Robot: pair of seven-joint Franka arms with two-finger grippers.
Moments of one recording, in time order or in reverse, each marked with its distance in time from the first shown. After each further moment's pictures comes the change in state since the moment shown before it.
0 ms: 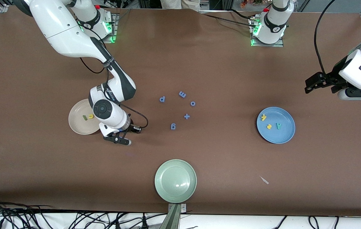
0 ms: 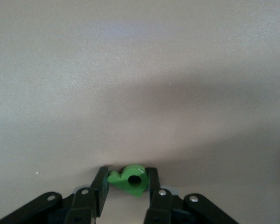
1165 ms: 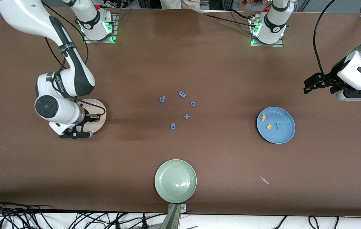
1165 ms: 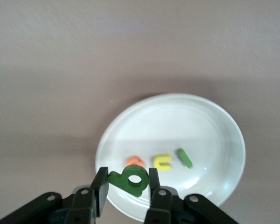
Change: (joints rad) left arm 0.002 0.005 -0.003 0.001 0.000 0.000 0.001; right arm -0.195 -0.309 -0.060 -0.207 -0.009 -0.285 -0.499
